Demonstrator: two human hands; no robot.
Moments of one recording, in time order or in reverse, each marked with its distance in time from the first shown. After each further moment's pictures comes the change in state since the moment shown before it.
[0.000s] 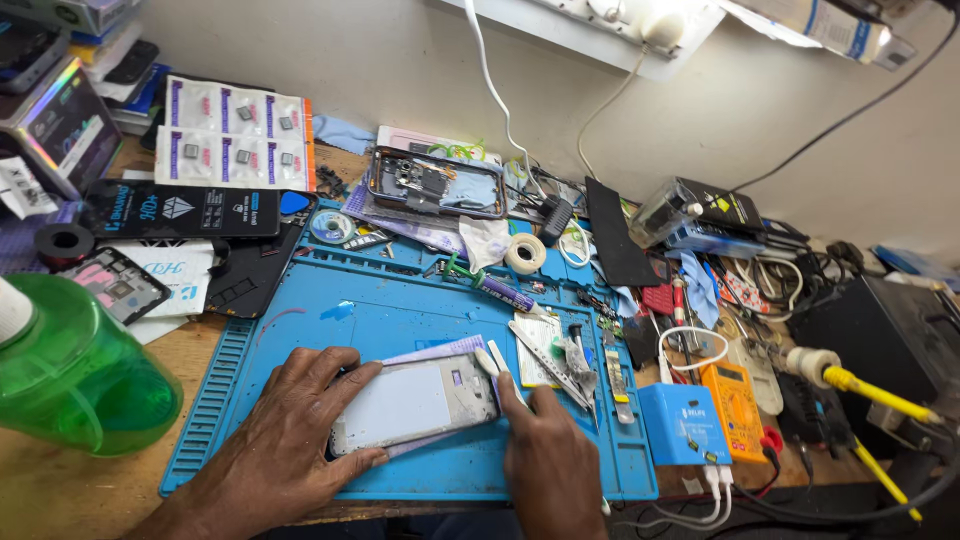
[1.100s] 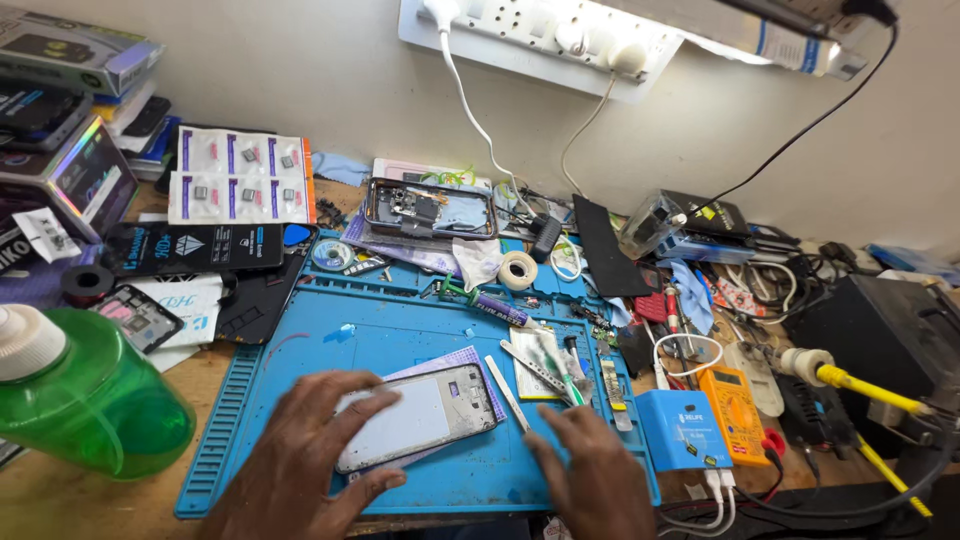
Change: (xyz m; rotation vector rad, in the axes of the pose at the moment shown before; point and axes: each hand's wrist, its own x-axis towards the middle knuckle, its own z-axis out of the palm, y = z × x) left_hand -0.014 0.004 0.015 0.020 0.218 0.124; right_hand 0.008 0.038 -0.018 0.134 0.005 0.076
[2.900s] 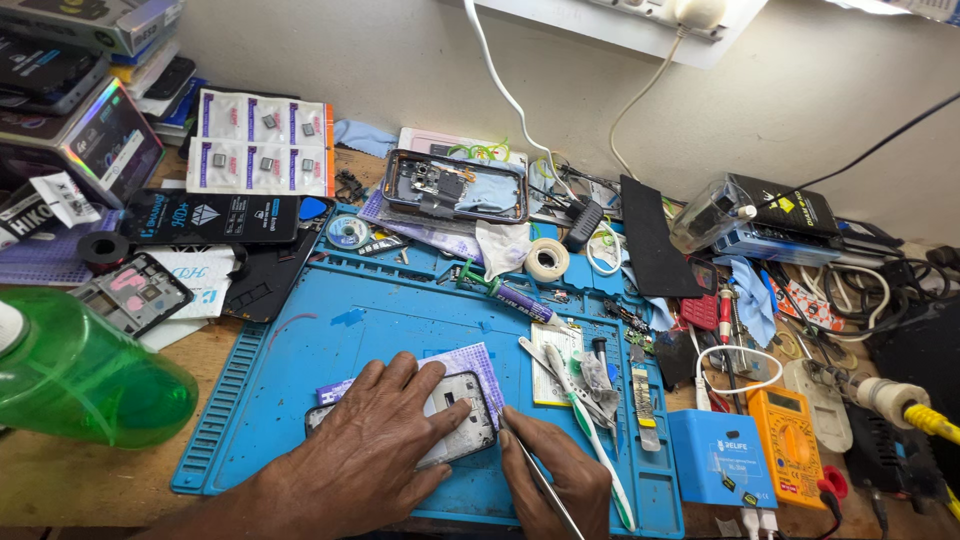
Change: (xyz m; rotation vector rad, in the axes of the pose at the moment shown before) left_hand 0.077 0.050 0.009 0.101 -0.691 -0.102; right_hand 0.006 -0.013 0.042 0.665 0.221 -0.207
